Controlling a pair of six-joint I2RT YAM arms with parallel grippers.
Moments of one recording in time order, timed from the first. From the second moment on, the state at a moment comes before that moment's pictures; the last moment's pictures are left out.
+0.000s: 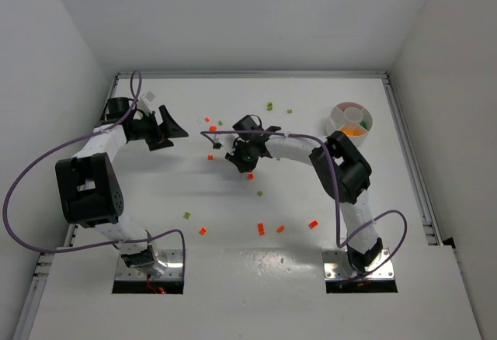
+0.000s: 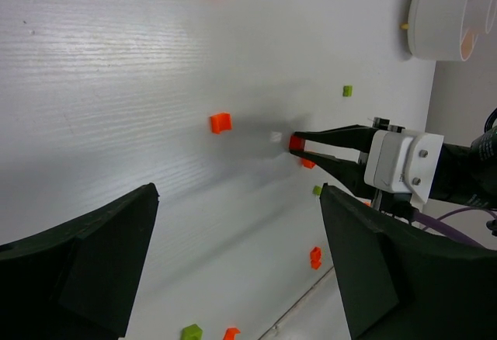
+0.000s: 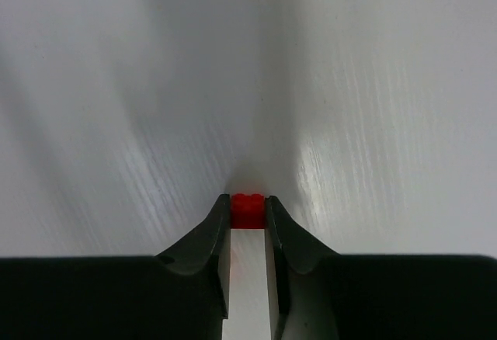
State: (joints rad) left arm 0.22 1.62 1.08 -0.42 0.79 -0.24; right arm 0.73 2.11 1.40 -0.36 -0.25 -0.48
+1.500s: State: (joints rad) left arm -0.18 1.61 1.44 -0.53 0.08 0.00; right arm -0.12 2.07 1.86 -0.75 -0.32 -0.35
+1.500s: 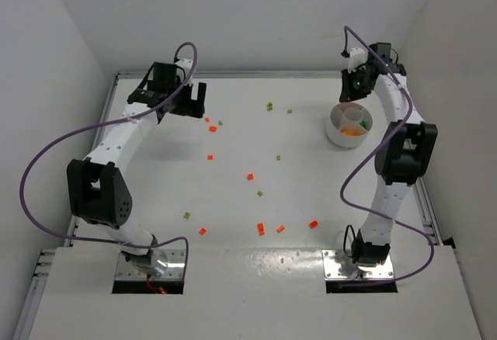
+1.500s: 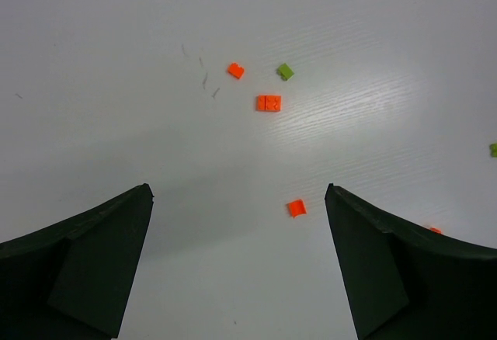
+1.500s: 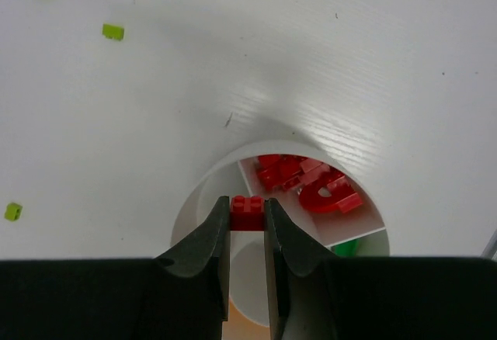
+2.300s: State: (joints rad) left arm -0.20 1.62 1.44 -0.54 0.00 0.02; right arm -0.16 2.16 1.88 -0.72 -0.21 -0.32
